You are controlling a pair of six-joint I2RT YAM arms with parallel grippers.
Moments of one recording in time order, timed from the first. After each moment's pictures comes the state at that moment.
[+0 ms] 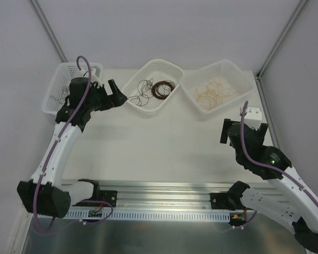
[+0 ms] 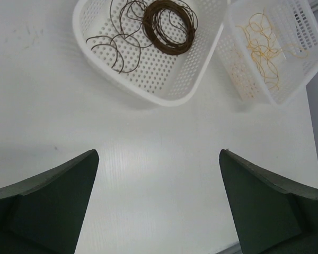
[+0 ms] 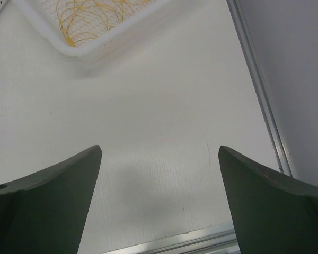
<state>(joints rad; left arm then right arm) -0.14 1.23 1.21 -0.48 0.25 -0.43 0.78 0.73 1.00 -0.99 0.89 0.46</state>
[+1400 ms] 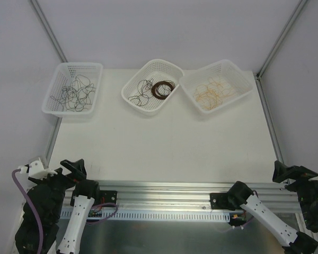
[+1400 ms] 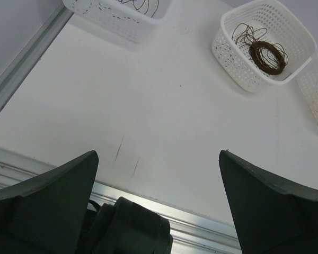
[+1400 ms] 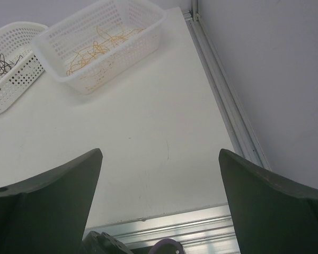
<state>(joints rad) -0.14 0.00 1.02 -1.28 -0.30 -0.44 0.80 0.01 1.20 -1.42 0.91 0.33</state>
